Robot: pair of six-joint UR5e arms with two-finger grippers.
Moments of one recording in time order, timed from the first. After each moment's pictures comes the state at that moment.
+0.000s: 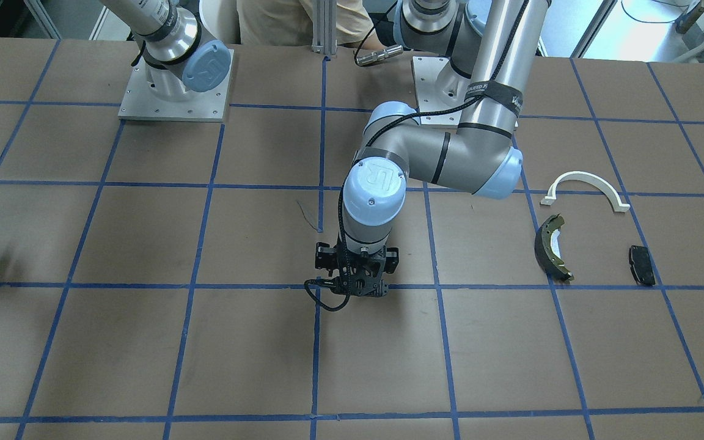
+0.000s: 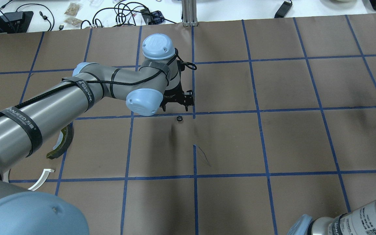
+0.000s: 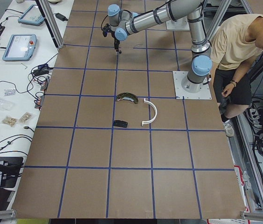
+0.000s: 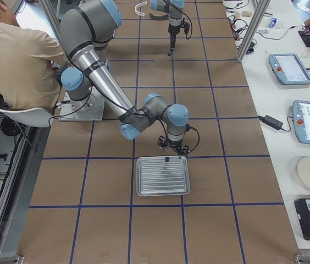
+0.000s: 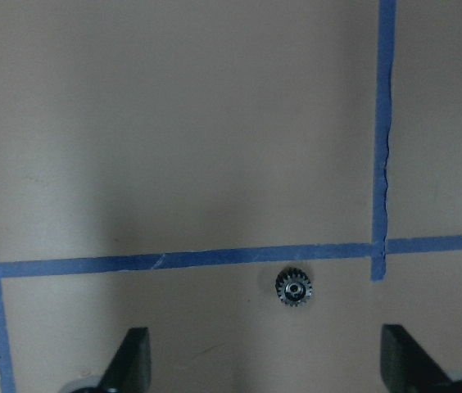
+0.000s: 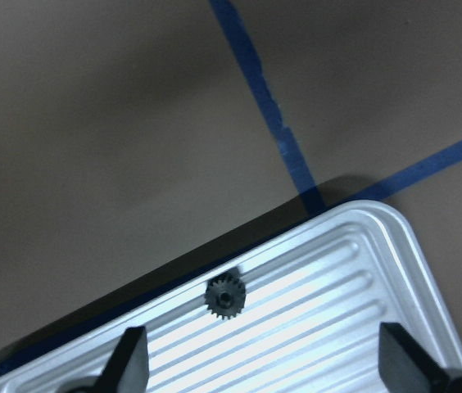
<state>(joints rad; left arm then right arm) -1.86 -2.06 -1.69 -1.00 1.53 -0.23 0.76 -1.14 1.81 -2.35 -1.64 -1.99</state>
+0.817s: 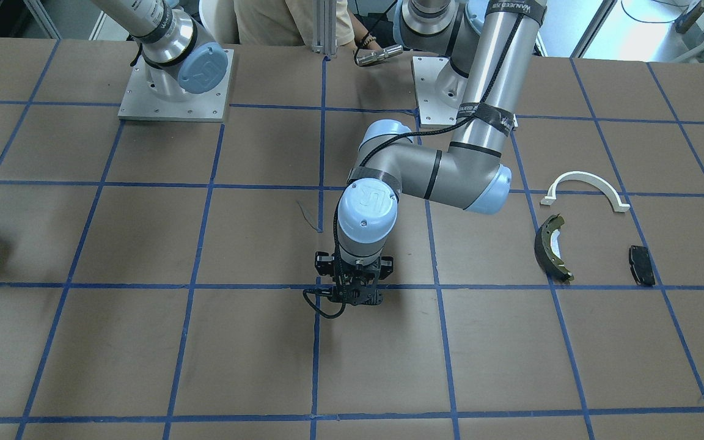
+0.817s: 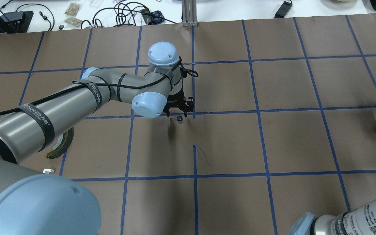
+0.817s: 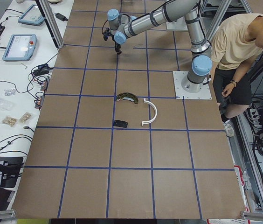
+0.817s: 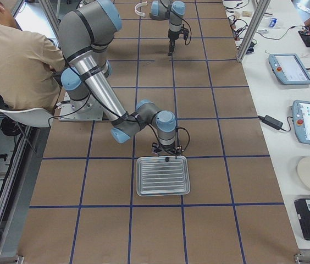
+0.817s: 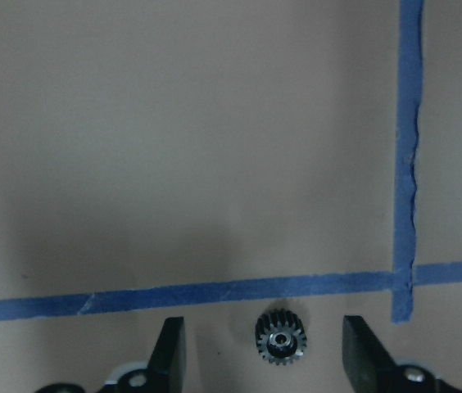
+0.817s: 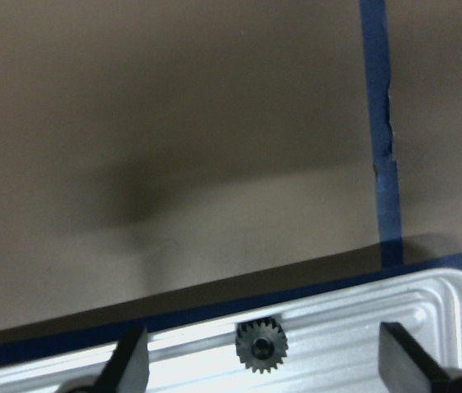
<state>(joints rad) -1.86 -2.11 -1.69 -0.99 1.53 -0.23 0.72 -1.12 1.90 -2.47 -1.57 -2.26</state>
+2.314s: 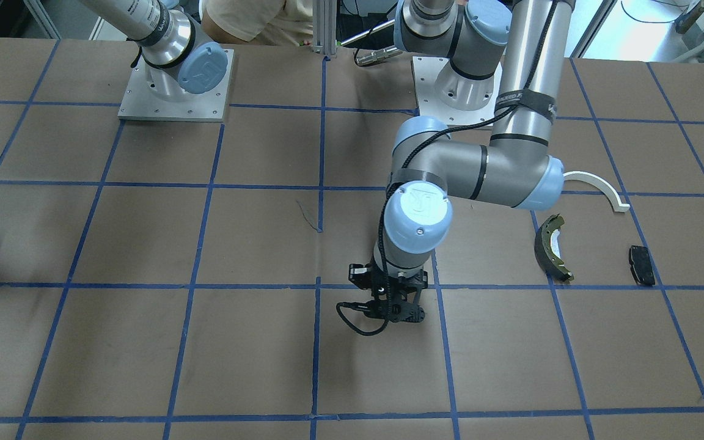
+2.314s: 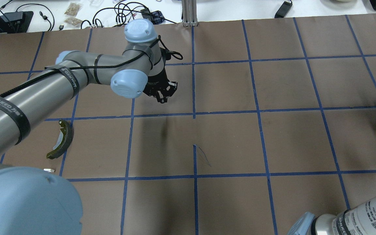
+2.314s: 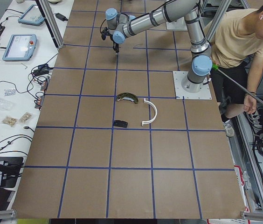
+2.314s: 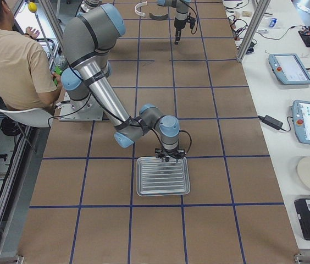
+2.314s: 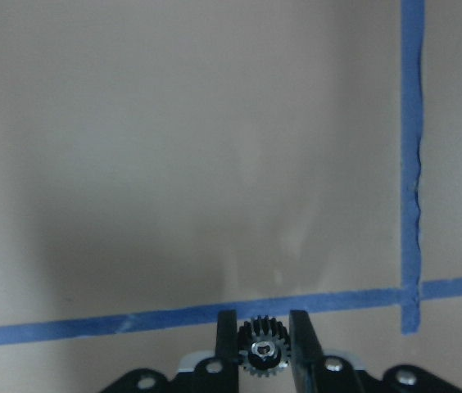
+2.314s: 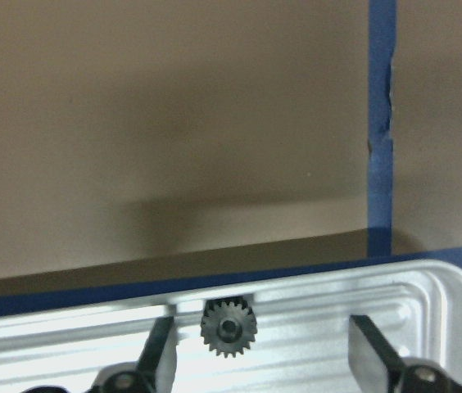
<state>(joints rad) -1.73 -2.06 -1.58 -1.13 1.53 -0.05 0.72 -1.08 1.84 -2.46 -1.58 -2.34</state>
